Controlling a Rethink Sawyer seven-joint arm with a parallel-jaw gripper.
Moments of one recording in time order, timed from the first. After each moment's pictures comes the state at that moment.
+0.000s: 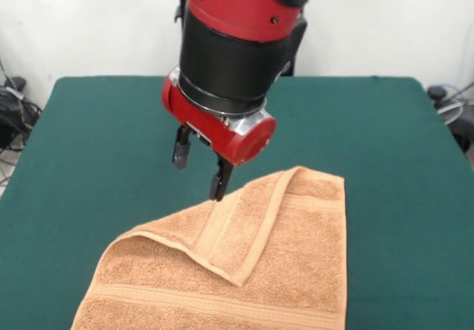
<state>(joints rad) -0.14 -0.37 -0.22 0.97 0.00 0.96 2.26</state>
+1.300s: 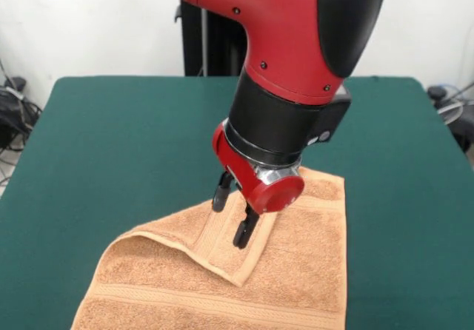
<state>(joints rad) -0.03 -0.26 -0.33 0.98 0.08 0.76 2.65</state>
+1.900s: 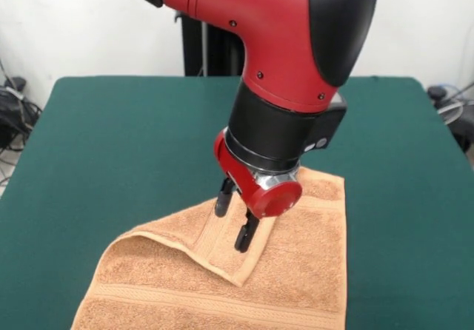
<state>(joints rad) -0.03 -0.25 -0.33 1.02 0.12 0.71 2.65</state>
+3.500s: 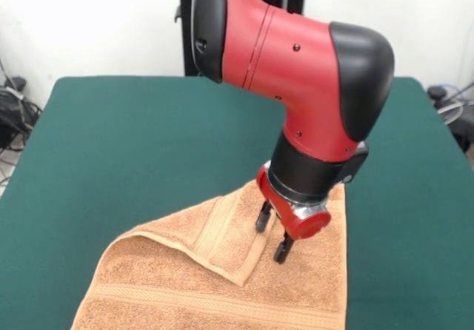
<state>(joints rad) 0.05 -0.12 -0.37 1.11 0.25 0.59 2.65</state>
